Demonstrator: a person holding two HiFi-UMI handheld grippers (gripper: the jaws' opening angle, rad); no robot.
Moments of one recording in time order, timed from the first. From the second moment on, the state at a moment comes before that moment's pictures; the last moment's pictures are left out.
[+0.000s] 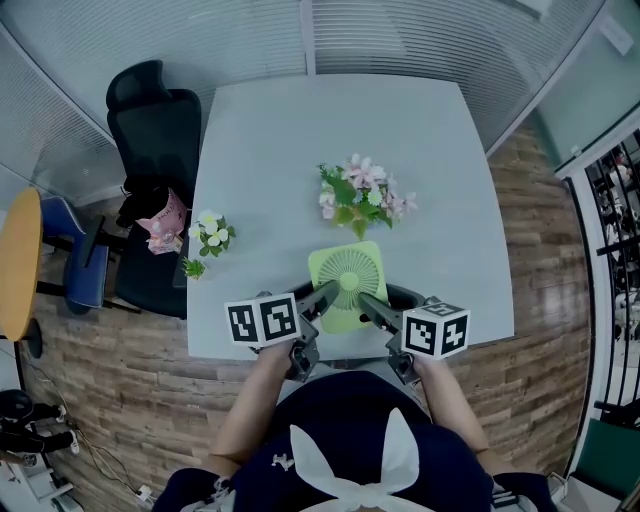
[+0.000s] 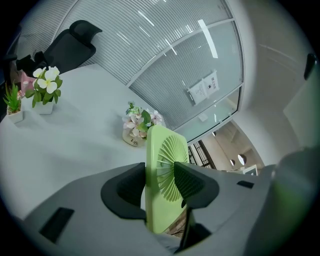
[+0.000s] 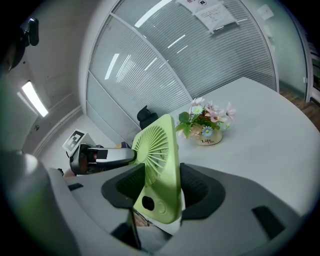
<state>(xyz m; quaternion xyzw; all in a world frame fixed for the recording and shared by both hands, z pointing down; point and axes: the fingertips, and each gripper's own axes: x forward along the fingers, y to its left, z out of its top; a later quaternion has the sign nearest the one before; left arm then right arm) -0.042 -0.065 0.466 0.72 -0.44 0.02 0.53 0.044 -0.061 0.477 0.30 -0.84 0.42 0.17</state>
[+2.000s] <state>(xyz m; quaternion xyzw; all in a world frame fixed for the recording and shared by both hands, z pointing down) -0.015 -0.114 0.555 0.68 -0.40 0.09 0.61 0.071 -0.103 0.561 0.32 -0.77 0.51 0.21</state>
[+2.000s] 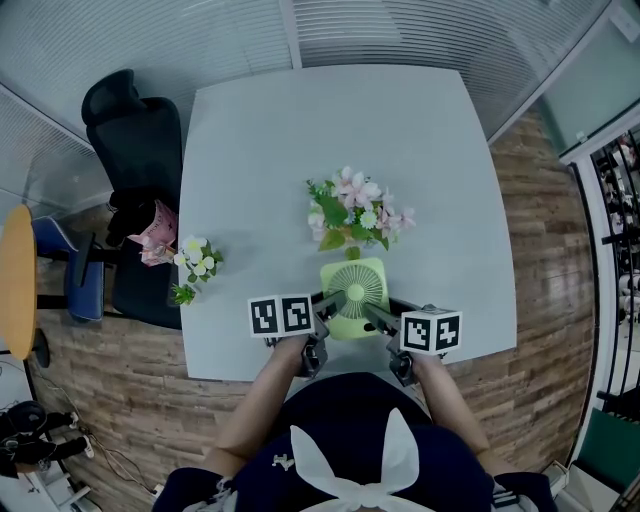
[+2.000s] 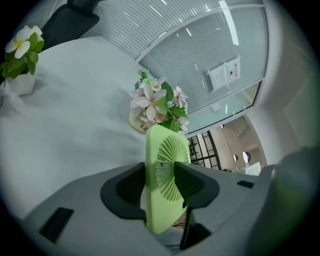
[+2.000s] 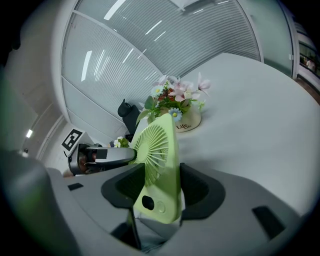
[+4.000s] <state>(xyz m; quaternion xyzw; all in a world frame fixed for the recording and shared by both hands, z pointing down) -0.010 -0.135 0.645 0.63 -0.39 0.12 0.66 0.077 -0.123 0.647 0.33 -0.72 0.56 0.23</state>
